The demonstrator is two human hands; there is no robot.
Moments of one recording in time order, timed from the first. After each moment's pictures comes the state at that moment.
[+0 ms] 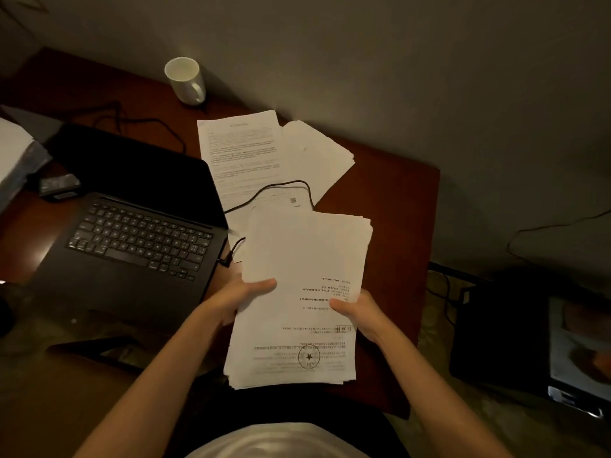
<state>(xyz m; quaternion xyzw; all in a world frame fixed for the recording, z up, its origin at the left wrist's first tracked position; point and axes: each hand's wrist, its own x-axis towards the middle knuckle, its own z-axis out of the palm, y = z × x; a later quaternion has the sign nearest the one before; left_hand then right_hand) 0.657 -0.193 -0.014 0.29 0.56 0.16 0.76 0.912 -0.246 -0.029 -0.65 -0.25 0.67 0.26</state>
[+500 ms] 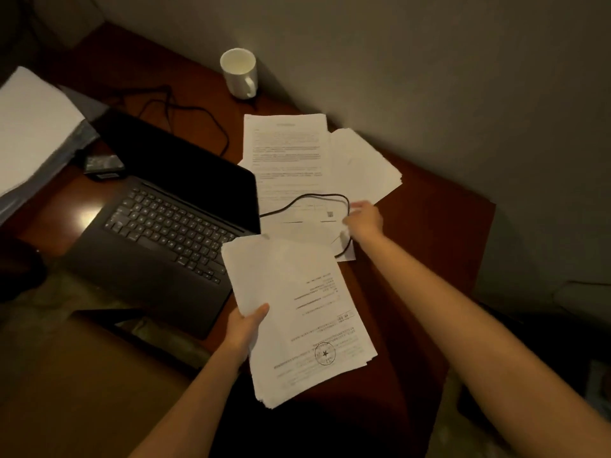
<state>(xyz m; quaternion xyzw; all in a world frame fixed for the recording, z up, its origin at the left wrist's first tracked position) 0.647 -0.233 -0.059 0.07 0.69 0.35 0.63 0.850 -0.029 -0.011 -0.78 -0.40 0.44 0.20</state>
